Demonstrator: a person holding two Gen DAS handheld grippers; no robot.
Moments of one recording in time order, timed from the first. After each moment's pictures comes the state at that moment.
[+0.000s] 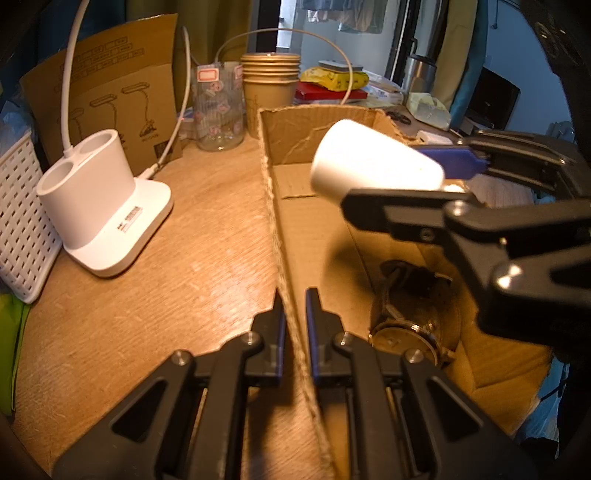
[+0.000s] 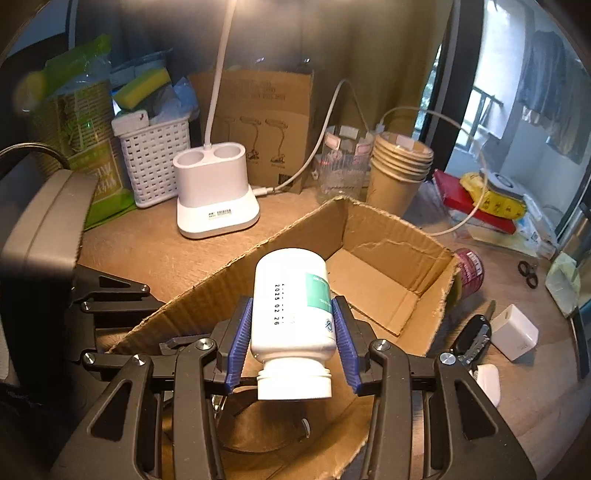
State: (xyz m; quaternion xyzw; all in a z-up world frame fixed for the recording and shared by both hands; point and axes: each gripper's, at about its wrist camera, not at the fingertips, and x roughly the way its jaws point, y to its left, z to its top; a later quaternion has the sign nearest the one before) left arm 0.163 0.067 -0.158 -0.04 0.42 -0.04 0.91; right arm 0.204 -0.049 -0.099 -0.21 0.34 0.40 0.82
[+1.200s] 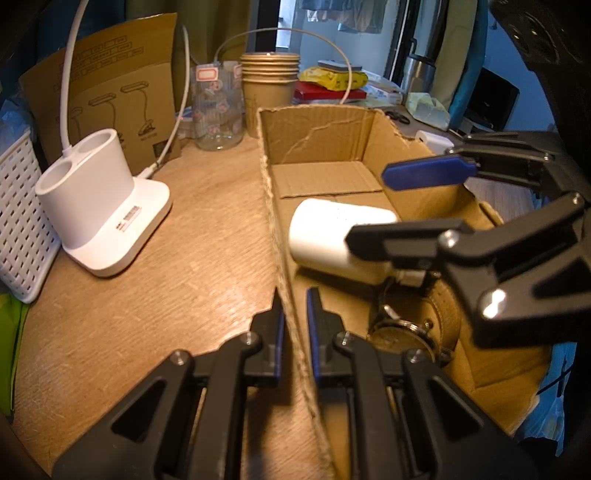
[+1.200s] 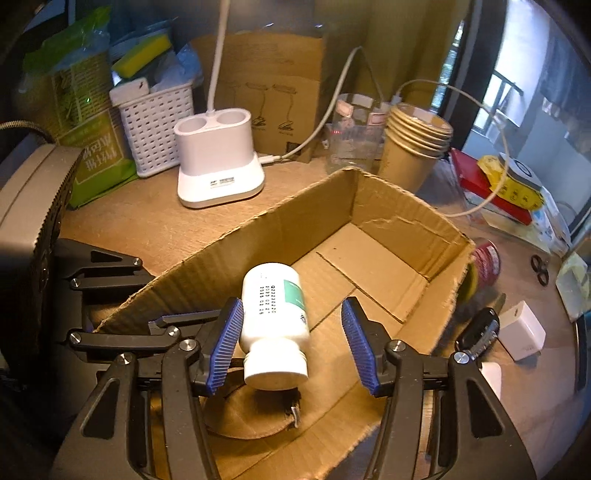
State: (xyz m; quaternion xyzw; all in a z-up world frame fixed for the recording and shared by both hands) left arm 0.162 0.067 -0.158 -0.04 0.42 -0.04 0.90; right arm 0.215 -0.050 -0.107 -0.24 0.39 0.41 0.79
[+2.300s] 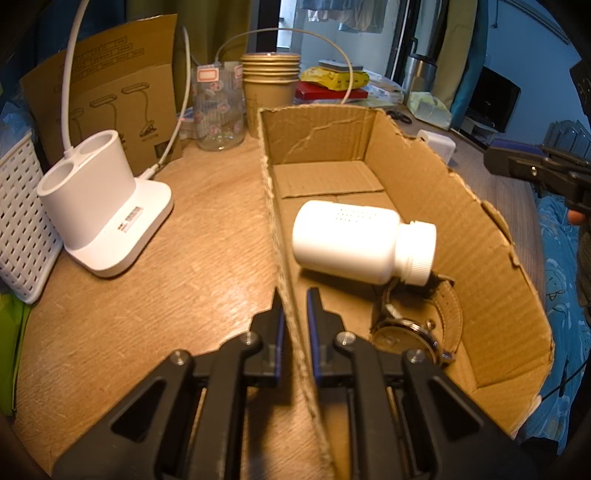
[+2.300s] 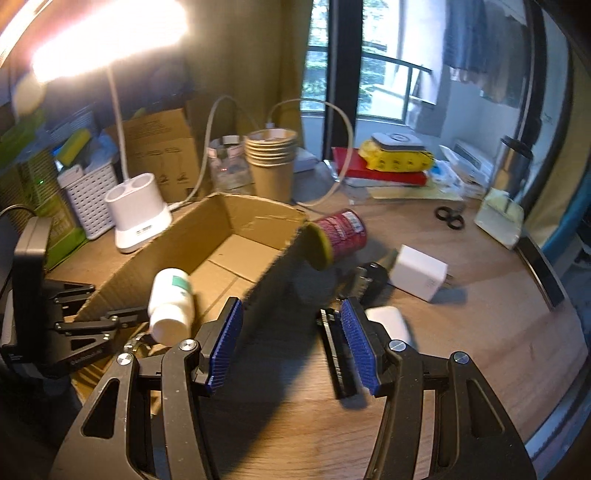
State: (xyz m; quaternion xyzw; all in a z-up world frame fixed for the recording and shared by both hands) left arm 0.163 0.071 -0.158 -0.04 0.42 -0.04 0.90; right arm 0.230 -0.164 -0.073 -0.13 0.35 0.30 0.88
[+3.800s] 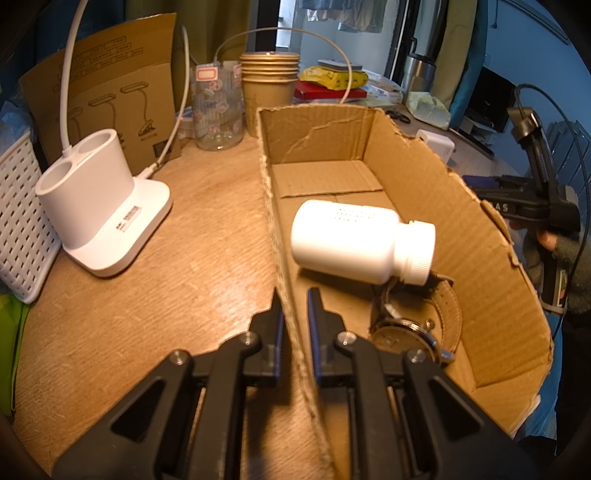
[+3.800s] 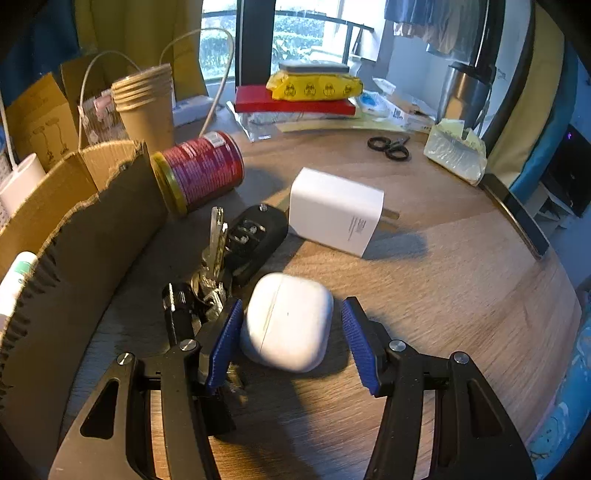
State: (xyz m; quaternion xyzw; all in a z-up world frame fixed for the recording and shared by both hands) left arm 0.163 0.070 -0.158 -0.04 0.42 -0.04 0.90; right arm 0.306 -0.200 -0.151 -0.13 0.41 0.17 0.89
